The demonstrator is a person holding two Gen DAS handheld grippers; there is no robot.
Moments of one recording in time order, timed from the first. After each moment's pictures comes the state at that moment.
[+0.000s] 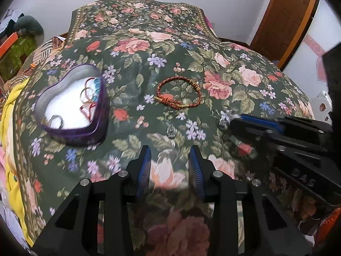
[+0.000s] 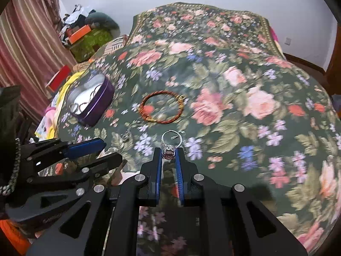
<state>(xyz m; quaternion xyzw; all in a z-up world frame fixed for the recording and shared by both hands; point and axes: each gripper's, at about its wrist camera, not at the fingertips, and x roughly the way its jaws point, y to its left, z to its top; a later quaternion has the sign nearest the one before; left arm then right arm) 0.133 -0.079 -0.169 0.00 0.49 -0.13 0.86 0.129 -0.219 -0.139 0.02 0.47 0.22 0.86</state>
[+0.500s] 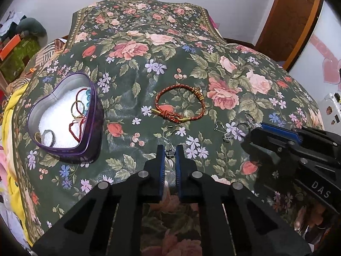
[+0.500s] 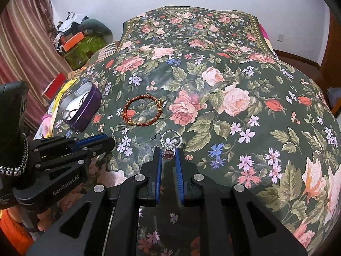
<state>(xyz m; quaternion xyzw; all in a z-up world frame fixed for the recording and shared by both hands) 0.152 -0.090 -0.173 0.01 0.49 -0.11 0.87 0.133 -0.239 -0.140 0.04 0.46 0.20 0.86</state>
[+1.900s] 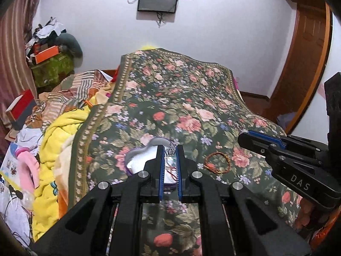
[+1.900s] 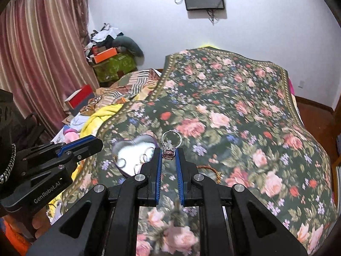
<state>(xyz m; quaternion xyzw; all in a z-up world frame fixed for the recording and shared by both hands) 0.110 0.009 -0.061 -0.05 0.34 -0.03 0.94 0.136 -0.152 -0.052 0.00 0.35 0.27 0.90</state>
